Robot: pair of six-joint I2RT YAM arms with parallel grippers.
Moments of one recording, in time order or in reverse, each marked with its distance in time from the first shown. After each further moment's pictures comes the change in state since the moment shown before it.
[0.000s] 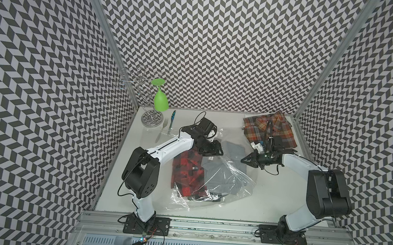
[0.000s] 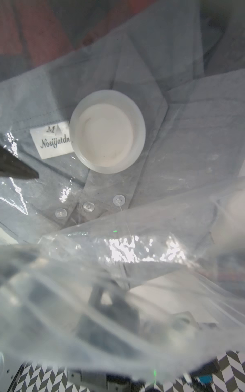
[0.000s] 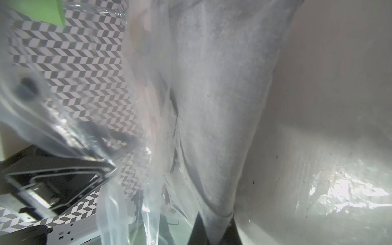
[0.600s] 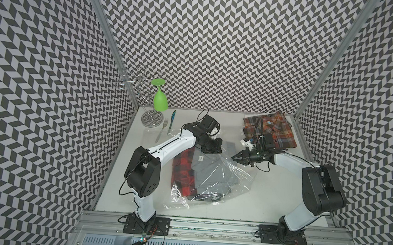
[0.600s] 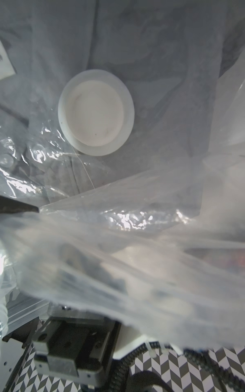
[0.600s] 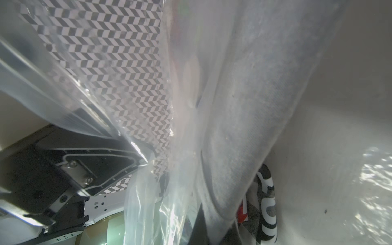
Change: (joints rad) left arm -0.004 0.028 0.071 -0.045 -0.029 0.007; right arm 0.106 0.039 0.029 0.138 -0.131 0.128
